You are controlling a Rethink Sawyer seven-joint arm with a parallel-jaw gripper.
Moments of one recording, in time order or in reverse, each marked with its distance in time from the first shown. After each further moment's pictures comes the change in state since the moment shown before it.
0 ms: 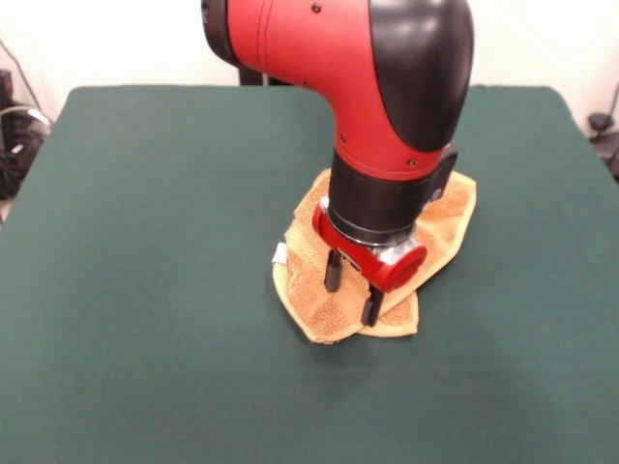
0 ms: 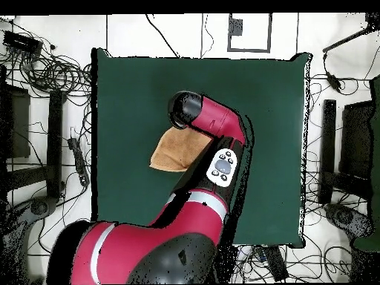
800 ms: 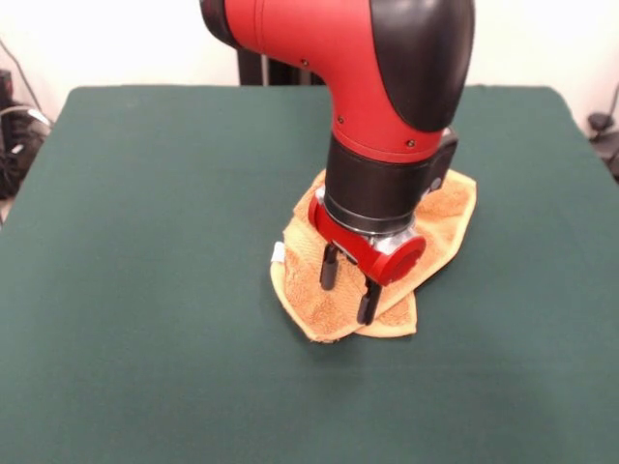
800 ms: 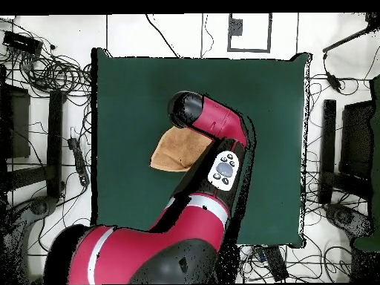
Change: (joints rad) arm 0.000 -0.038 0.007 0.035 0.000 -0.054 0.000
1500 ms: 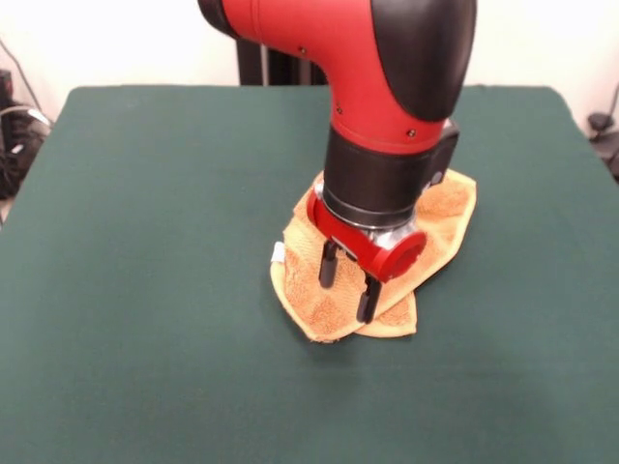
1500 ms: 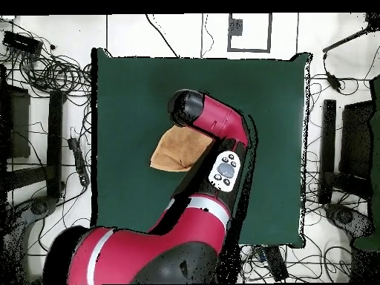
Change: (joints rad) arm -0.002 -0.011 0.000 0.000 -0.003 0.000 0.000
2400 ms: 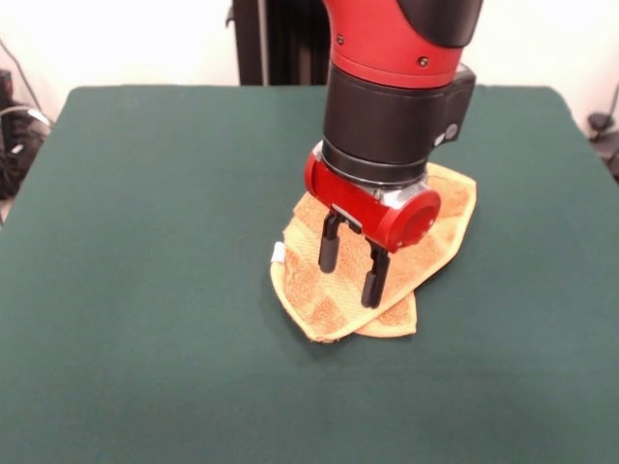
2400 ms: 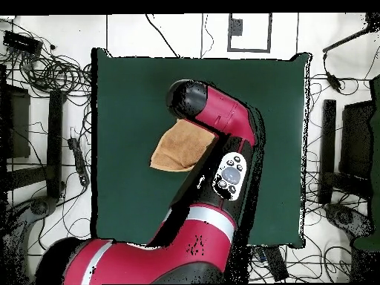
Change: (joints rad) arm -0.005 -0.087 0.000 0.000 0.000 0.000 0.000
